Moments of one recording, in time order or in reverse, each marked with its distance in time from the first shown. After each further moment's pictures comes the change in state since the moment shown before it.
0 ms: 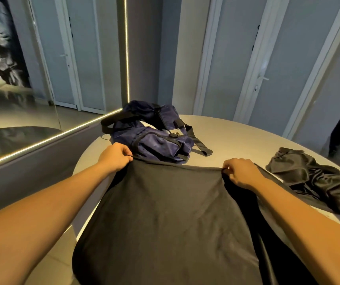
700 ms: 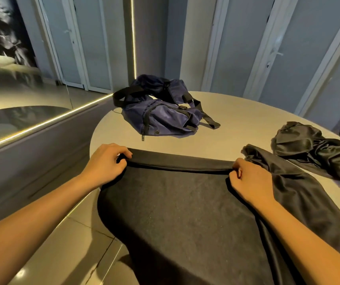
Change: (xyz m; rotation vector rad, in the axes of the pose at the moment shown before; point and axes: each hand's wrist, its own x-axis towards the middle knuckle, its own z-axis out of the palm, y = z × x) left_hand -0.147 -0.037 -0.025 0.075 -0.002 0.276; right_hand -0.141 -0.067 0.030 0.216 0.295 0.181
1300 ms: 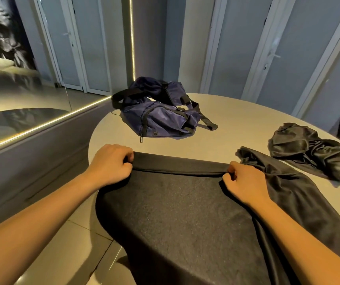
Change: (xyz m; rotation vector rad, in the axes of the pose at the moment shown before) left_hand 0.004 0.028 -0.006 0.186 -0.122 -0.017; right_hand 0.001 0.003 0.002 -0.011 -0.049 -0.066
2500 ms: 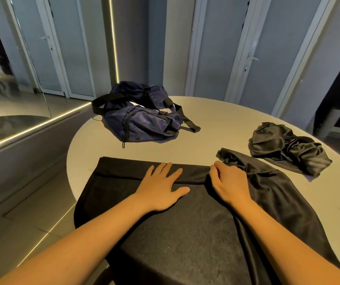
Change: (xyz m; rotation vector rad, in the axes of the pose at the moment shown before) left_hand 0.014 0.138 0.086 0.095 -0.329 0.209; right_hand -0.005 0.003 0.001 0.081 0.151 -0.017
